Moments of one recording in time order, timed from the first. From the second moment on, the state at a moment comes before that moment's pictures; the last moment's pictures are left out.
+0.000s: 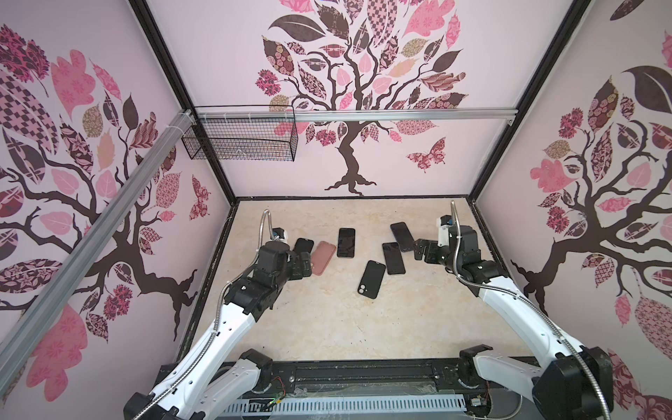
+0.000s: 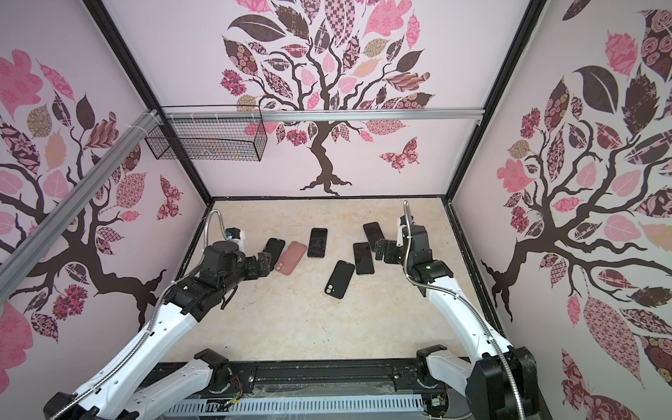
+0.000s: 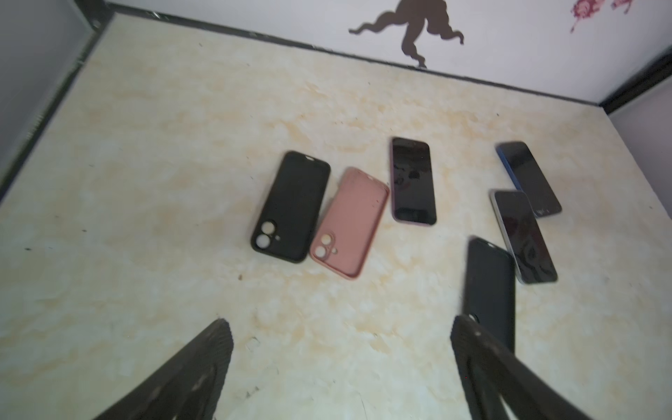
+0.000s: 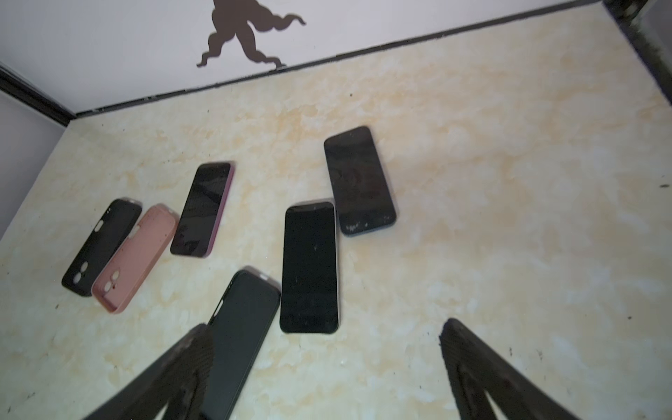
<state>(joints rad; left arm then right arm) -0.47 0.94 0.86 -0.59 -0.17 -0.41 0.23 1.12 0.84 -0.37 -0.05 0.30</state>
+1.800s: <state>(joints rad) -0.86 1.87 1.15 -0.45 -0.15 -0.38 0.23 1.04 0.75 -0.52 -0.07 0.28</state>
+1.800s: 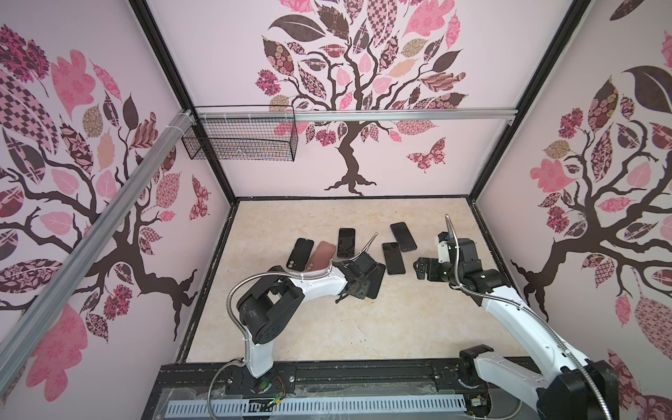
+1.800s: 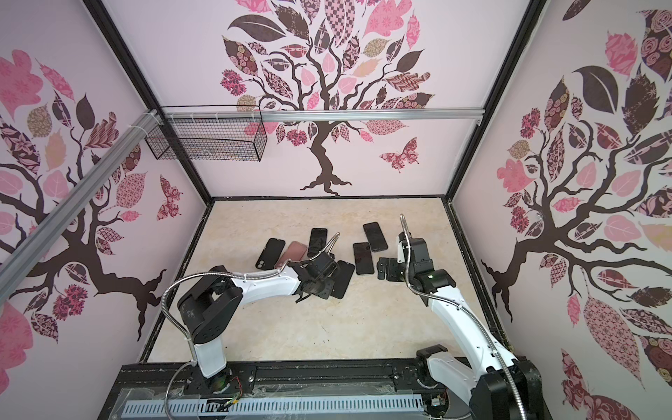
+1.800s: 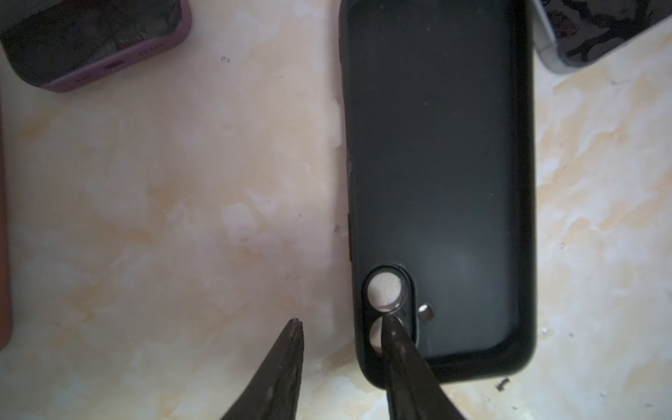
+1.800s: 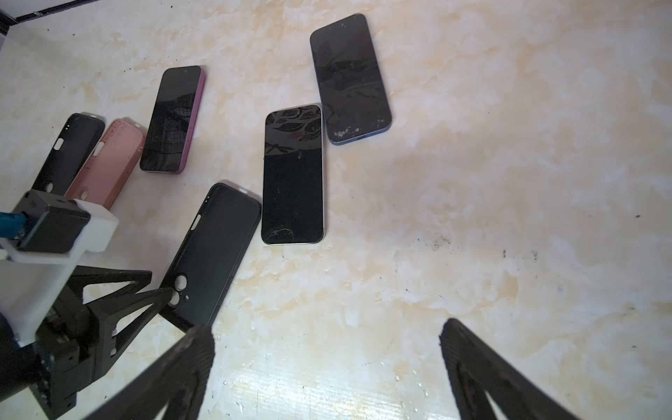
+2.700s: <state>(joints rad) -0.87 1.70 1.09 -0.56 -0.05 0.00 0.23 1.03 0.75 -0.53 -0.12 0.28</state>
